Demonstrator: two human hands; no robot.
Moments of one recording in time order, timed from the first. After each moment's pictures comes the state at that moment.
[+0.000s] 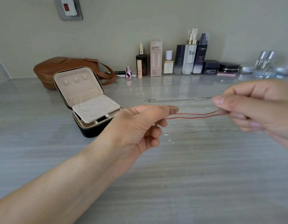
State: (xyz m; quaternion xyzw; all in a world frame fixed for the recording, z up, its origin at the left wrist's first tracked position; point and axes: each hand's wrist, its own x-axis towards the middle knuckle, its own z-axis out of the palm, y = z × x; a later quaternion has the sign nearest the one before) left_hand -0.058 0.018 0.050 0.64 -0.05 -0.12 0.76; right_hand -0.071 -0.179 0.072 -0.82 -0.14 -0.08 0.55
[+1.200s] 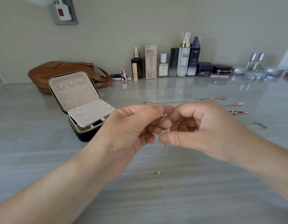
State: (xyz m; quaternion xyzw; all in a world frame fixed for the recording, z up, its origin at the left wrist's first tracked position) left_hand -0.060 0.019 0.052 0.65 -0.11 -0.09 0.75; right_hand -0.069 -0.134 0.052 -0.84 -0.22 -0.05 0.50
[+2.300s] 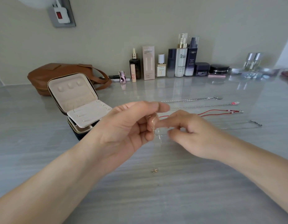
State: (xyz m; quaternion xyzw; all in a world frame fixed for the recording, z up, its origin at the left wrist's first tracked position) left_hand -0.058 0.023 0.058 0.61 -0.13 -0.14 0.77; right_hand -0.052 -0.136 0.030 -0.90 -0.17 -0.02 0.39
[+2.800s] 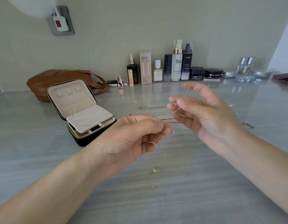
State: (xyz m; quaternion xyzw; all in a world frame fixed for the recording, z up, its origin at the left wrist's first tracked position) left_hand -0.056 0.028 0.050 0.65 -0.20 -0.22 0.70; right_hand -0.047 -0.149 0.046 -0.57 -0.09 -0.08 0.82
